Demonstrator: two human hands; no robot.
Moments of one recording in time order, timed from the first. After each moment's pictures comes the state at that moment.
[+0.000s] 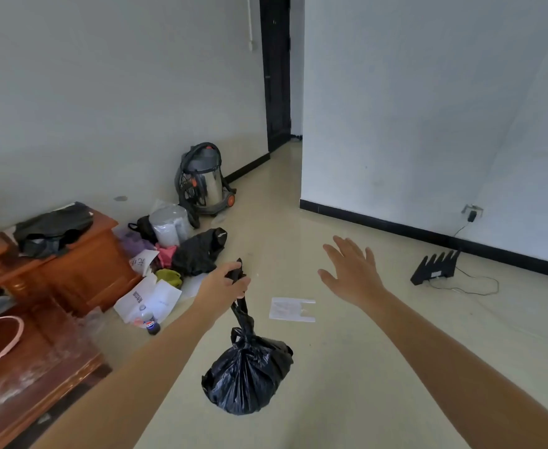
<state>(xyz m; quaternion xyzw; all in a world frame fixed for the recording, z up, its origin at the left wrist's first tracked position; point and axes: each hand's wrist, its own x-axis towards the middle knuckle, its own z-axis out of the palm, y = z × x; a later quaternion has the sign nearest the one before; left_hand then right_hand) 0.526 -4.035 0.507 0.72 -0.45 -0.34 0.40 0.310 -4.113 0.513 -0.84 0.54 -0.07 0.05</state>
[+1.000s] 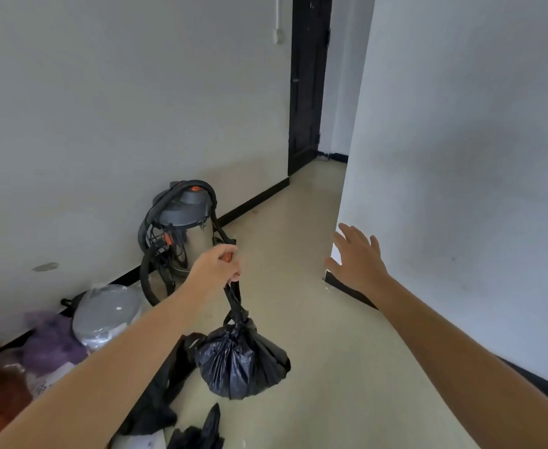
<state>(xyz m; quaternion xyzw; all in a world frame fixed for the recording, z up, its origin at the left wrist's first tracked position) 0.807 -4.929 0.530 0.74 -0.42 -0.31 0.43 0.591 -5.034 0.528 -0.86 0.50 -0.09 0.04</state>
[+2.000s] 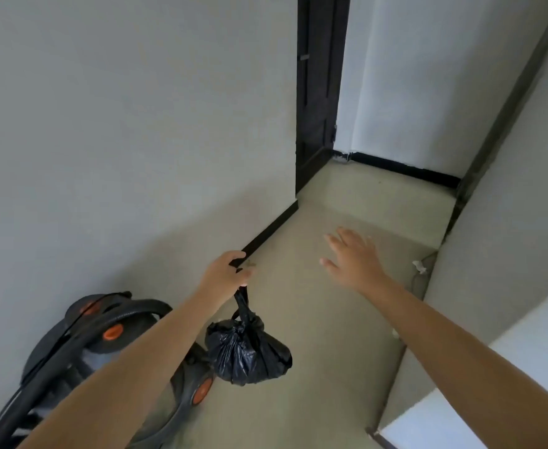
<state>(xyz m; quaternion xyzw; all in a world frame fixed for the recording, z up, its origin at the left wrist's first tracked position) 1.125 -5.802 0.491 0.77 -0.42 -0.34 0.34 0.924 -5.906 0.489 -0.86 0.50 -0.02 0.08</state>
